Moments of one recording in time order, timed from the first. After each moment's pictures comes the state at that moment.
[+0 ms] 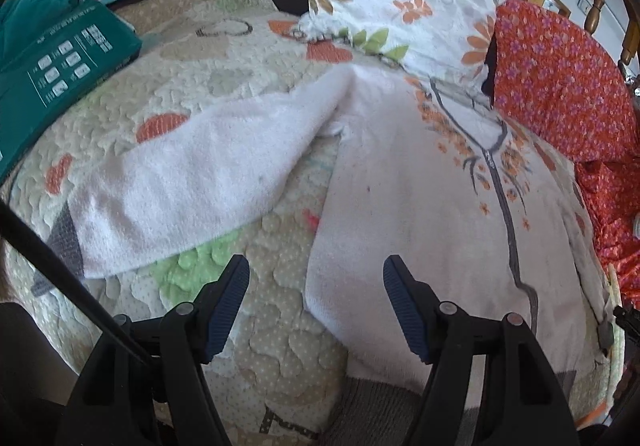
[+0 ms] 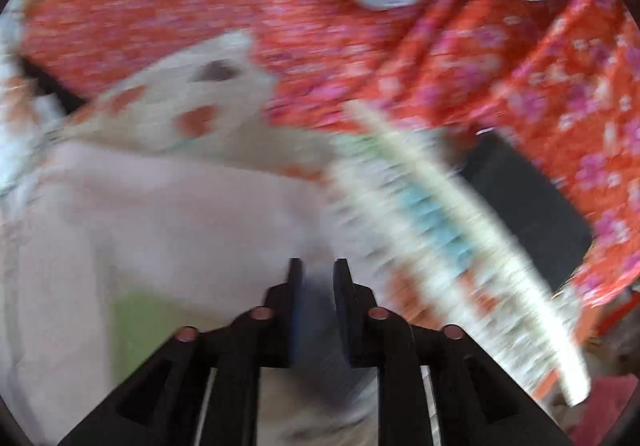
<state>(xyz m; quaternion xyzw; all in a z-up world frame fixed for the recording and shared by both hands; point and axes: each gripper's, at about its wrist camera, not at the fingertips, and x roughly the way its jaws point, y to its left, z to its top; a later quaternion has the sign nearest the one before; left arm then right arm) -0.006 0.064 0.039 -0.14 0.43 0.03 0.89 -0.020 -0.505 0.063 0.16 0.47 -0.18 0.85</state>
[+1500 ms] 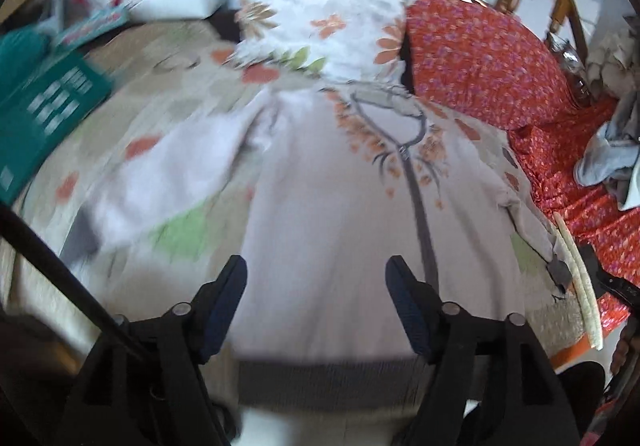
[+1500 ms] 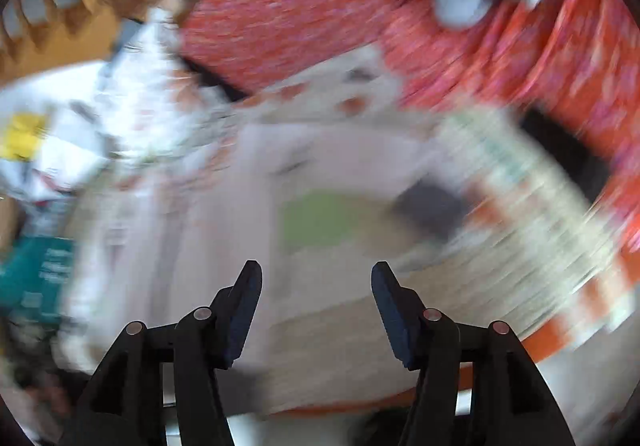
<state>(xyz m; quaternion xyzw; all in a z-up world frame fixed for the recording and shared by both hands) -0.080 0.024 0.101 -0.10 0.40 -0.07 0.91 -0.147 -0.463 0.117 0.14 0.41 -0.09 0.89</state>
